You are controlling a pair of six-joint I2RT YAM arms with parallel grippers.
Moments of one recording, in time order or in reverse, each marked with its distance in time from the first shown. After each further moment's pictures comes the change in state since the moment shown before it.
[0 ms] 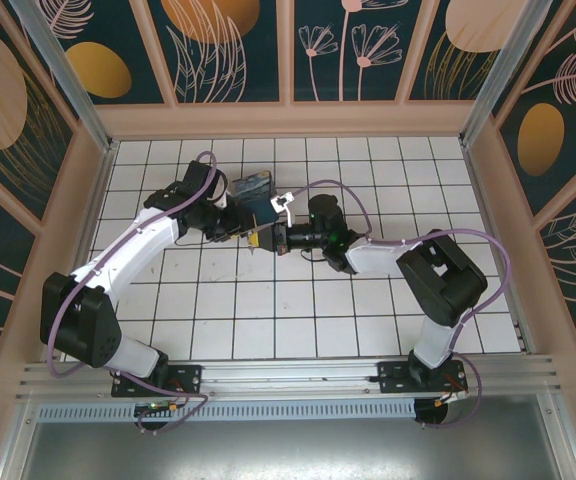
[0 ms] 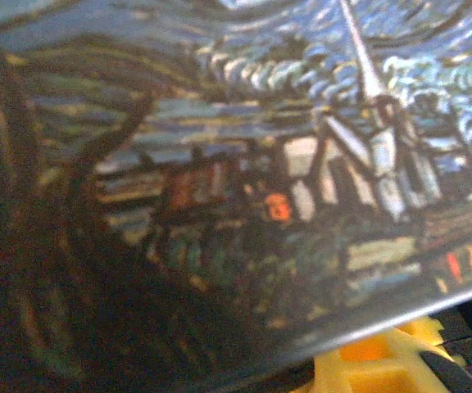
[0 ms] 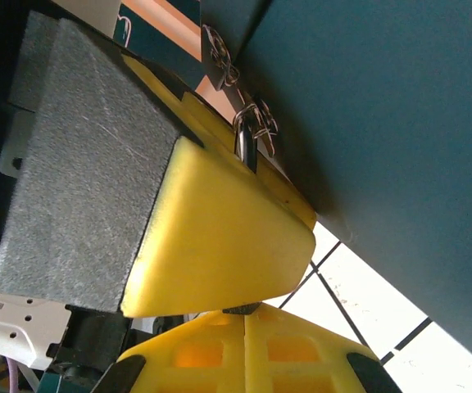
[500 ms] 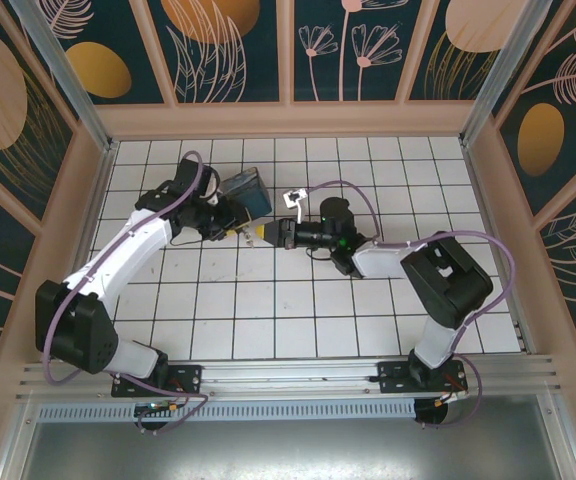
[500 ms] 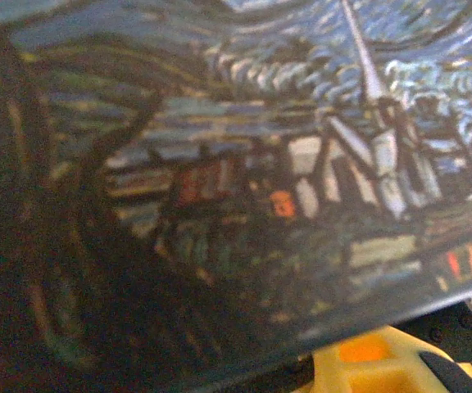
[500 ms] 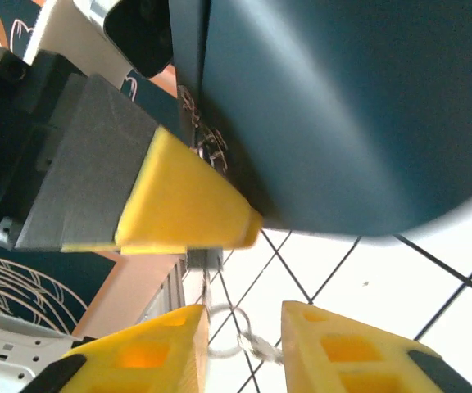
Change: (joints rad) left arm 0.045 -0.038 0.002 -0.008 -0.012 -0.172; right arm -0.033 -0.039 -0.094 0.156 0.066 0.101
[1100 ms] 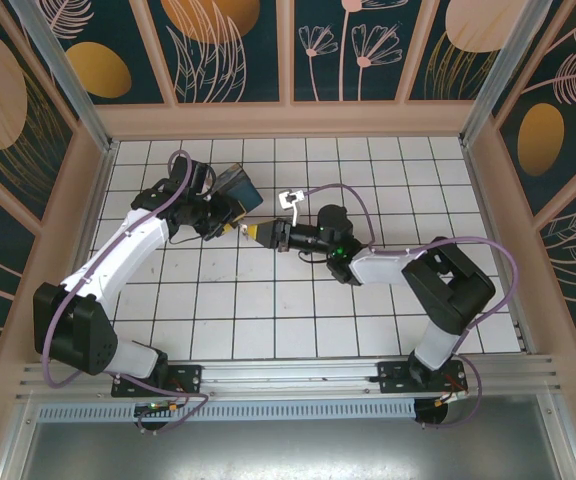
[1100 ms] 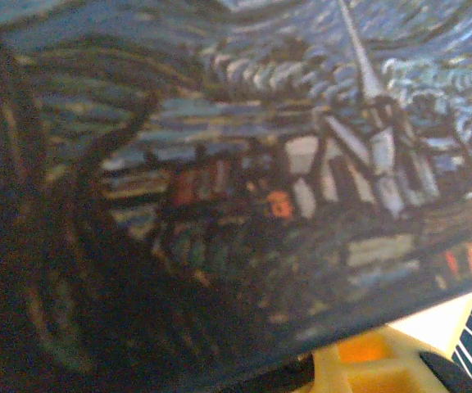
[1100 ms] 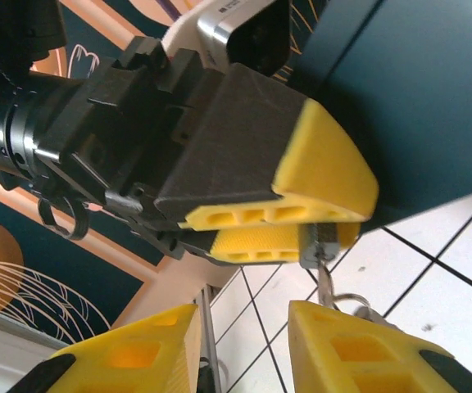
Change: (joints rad) left arm 0.013 -0.009 0.006 0.017 -0.048 -0.164; right arm 0.081 -0.017 -0.001 0.130 0.084 0.053
